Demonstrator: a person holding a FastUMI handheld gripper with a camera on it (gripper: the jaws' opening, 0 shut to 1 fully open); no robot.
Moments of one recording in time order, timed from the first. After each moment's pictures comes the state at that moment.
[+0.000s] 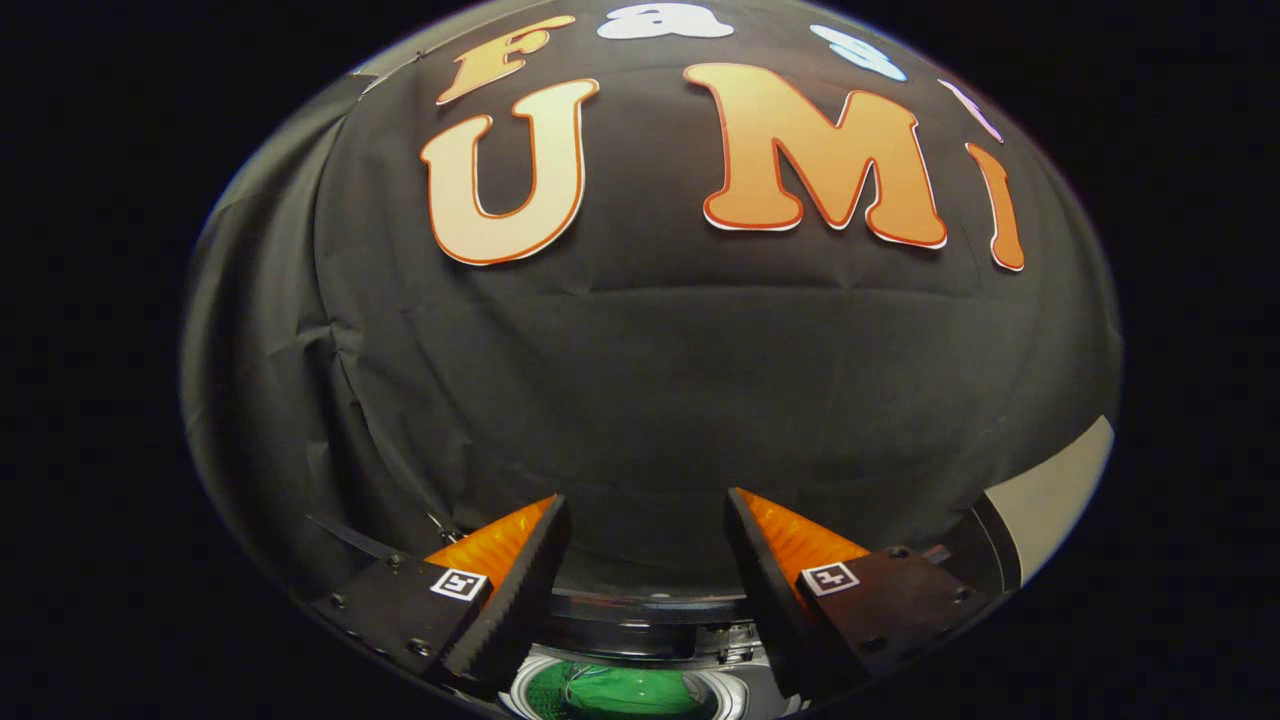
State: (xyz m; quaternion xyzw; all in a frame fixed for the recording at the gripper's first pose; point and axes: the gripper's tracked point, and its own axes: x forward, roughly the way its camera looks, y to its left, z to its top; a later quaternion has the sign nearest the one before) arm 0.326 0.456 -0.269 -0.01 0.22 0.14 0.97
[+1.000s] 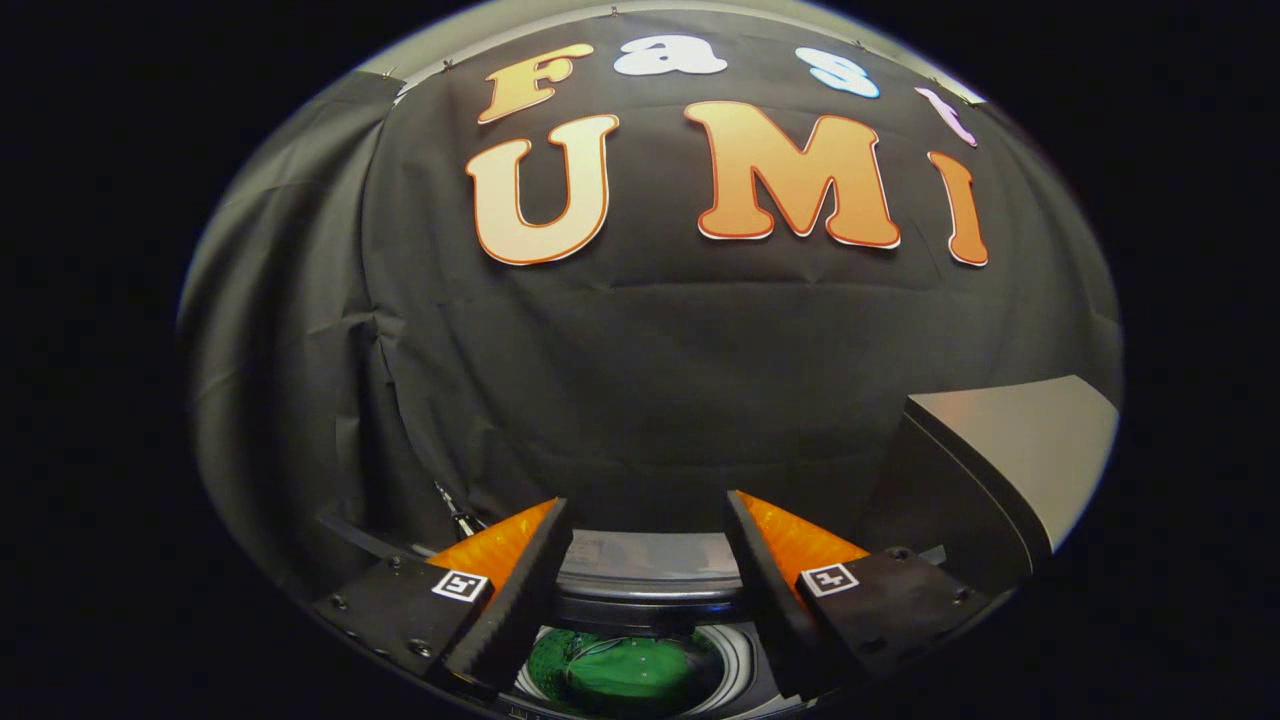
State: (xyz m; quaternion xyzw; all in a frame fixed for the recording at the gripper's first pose) arm 0.208 0.434 -0.290 0.00 0.19 0.15 0.97
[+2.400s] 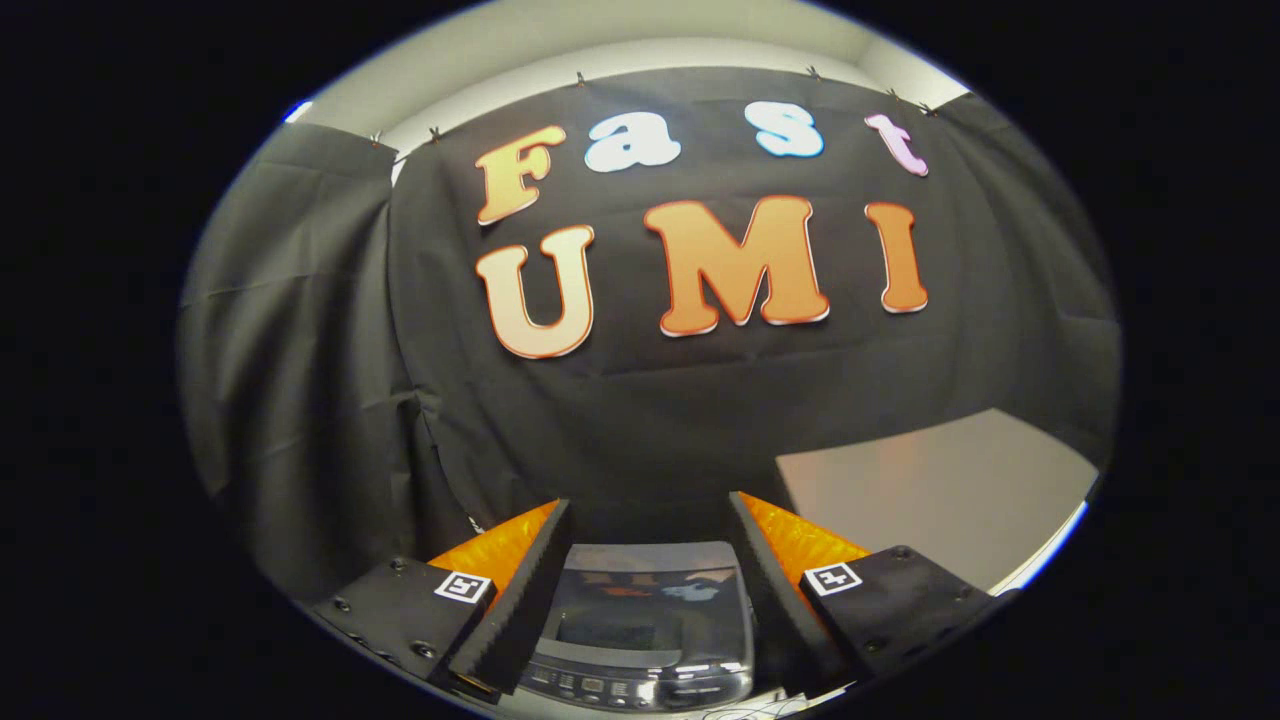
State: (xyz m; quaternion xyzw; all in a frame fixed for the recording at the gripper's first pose) arm 0.078 0.326 -0.123 0.03 0.12 0.15 0.98
